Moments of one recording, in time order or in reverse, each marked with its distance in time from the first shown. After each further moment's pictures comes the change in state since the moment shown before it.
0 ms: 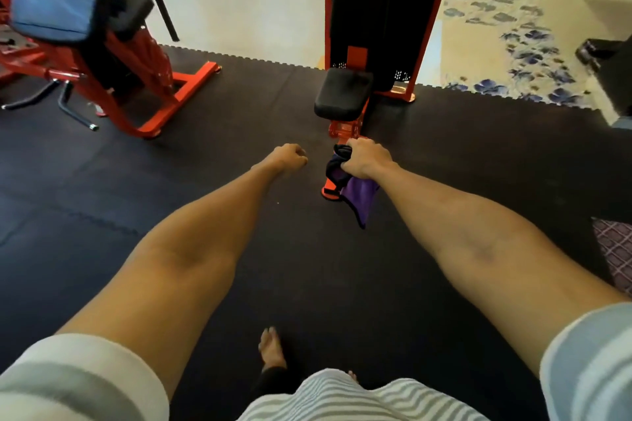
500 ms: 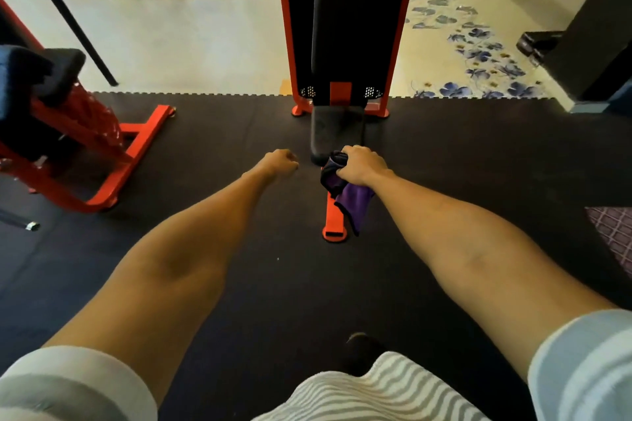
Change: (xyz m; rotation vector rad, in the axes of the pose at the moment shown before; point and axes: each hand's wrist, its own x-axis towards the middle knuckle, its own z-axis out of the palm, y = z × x) left_hand 0.265 -0.035 -0.145 0.090 -0.077 0.166; right_hand 0.253 -0.062 -0.012 0.080 0.074 0.170
